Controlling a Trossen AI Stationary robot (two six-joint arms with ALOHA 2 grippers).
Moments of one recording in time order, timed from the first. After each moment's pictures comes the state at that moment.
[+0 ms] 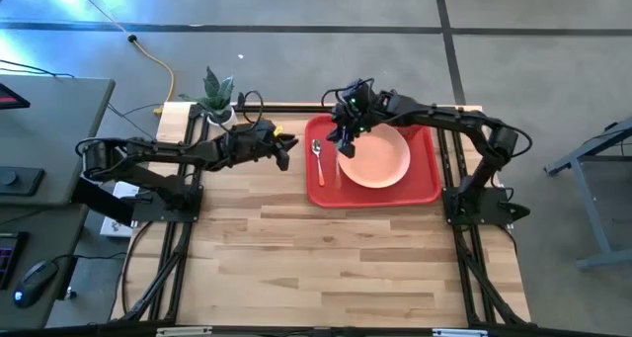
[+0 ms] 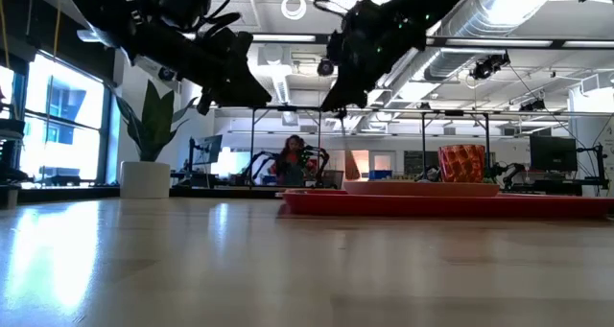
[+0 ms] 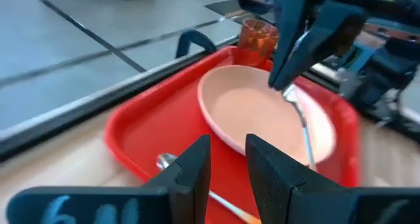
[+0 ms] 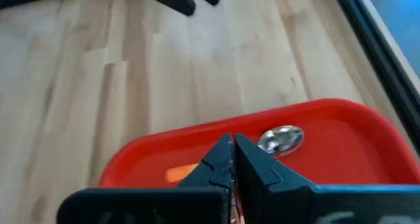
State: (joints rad) left arm 0.33 1.30 0.58 0.41 -0.16 -0.33; right arm -0.50 1.72 1.35 -0.43 -0.40 -0.19
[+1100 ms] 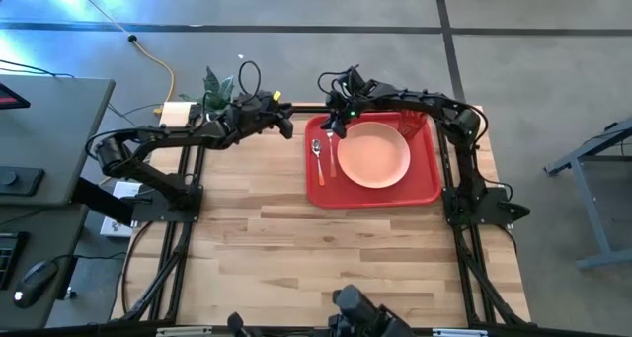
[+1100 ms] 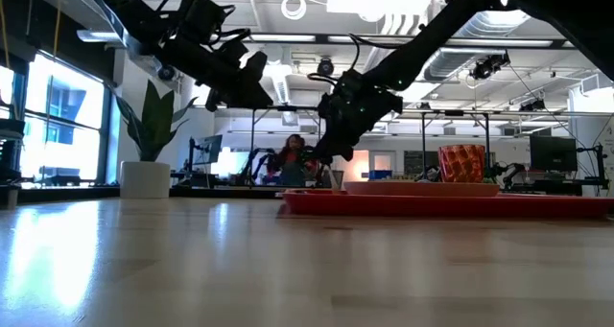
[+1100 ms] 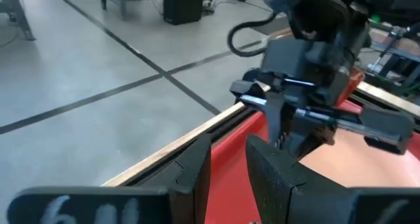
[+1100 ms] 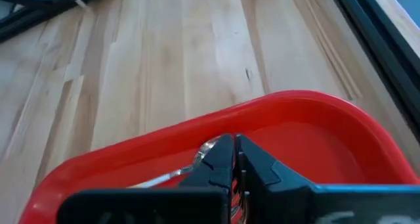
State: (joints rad) left arm 0.58 1.43 0.73 0.42 -0.12 -0.19; right arm -0.70 2.08 1.50 -0.31 -0.69 -0.23
